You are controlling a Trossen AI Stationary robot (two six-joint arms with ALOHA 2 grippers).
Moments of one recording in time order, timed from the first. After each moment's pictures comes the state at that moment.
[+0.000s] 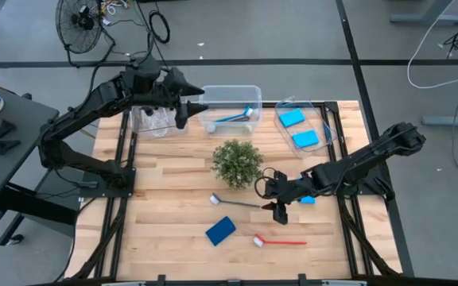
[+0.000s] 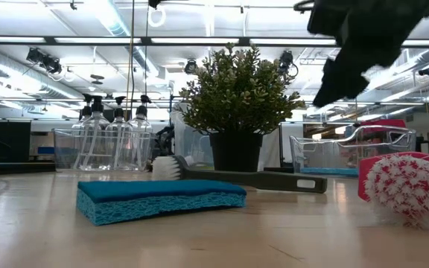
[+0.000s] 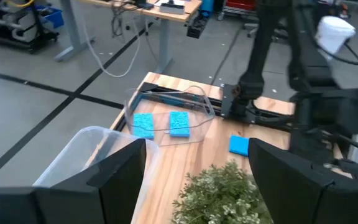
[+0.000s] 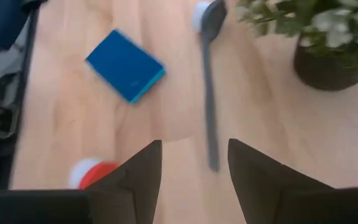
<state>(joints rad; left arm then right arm) 0.42 1.30 1.59 -0.63 0.20 -0.02 0.37 1.36 0.78 -0.23 0.13 0.53</state>
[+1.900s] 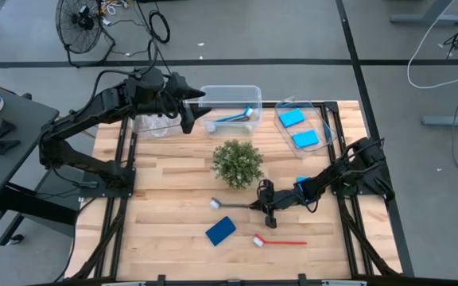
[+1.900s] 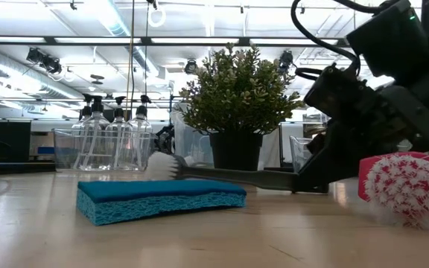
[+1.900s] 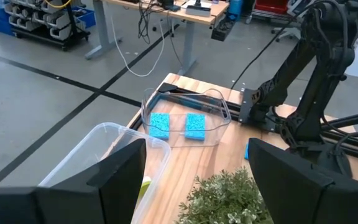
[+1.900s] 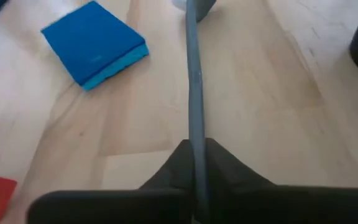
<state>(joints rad) 0.31 1.30 1.59 -0.62 -0.03 -0.09 0.37 1.83 0.48 0.76 0.21 0.35</state>
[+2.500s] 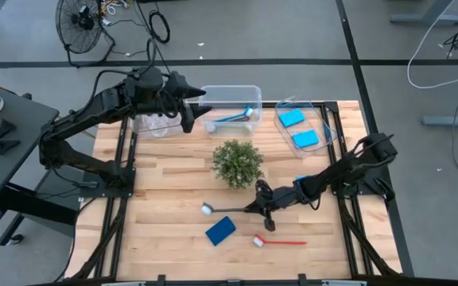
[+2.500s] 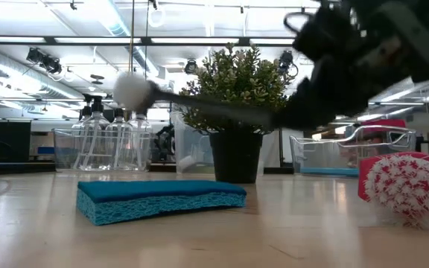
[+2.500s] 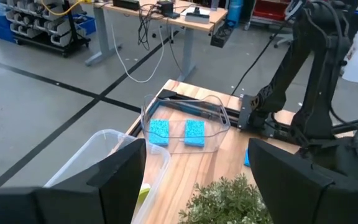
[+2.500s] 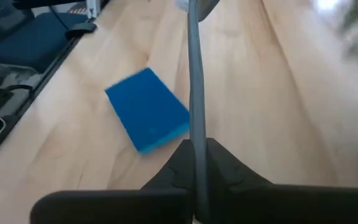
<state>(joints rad) 0.31 1.30 1.59 -0.59 -0.03 -0.09 0.37 1.70 0.58 0.64 0.13 0.26</state>
